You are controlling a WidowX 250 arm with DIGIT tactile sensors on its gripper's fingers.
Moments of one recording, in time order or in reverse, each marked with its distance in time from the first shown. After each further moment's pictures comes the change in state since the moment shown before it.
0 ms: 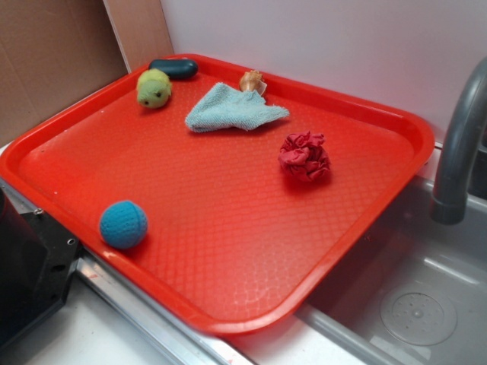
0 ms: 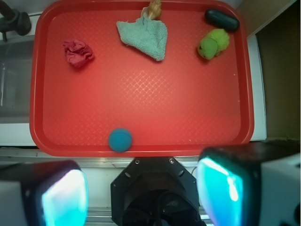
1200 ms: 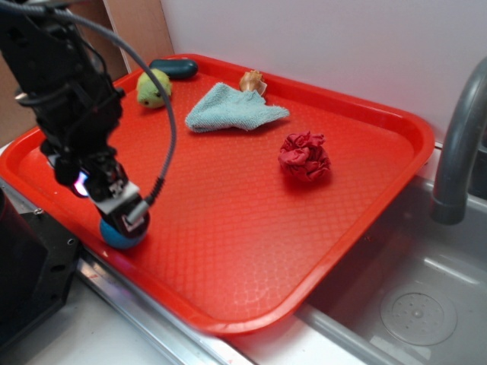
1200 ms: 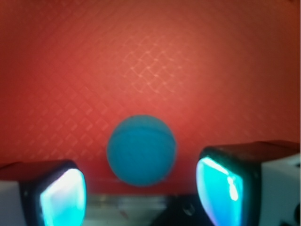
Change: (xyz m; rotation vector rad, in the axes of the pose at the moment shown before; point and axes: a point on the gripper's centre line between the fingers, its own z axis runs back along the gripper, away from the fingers) arm -0.021 -0.034 -0.183 -0.015 0.049 -0.020
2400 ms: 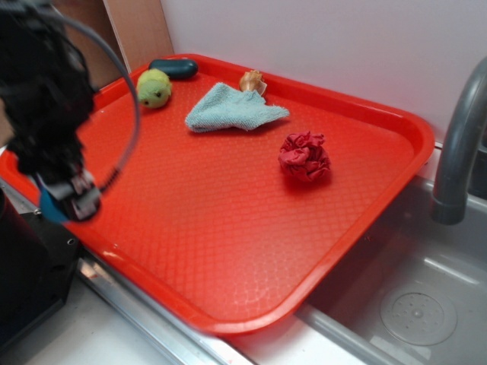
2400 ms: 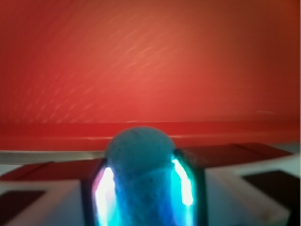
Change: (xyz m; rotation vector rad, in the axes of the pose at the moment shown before) arm -0.023 0.026 0.053 0.048 0.030 0.089
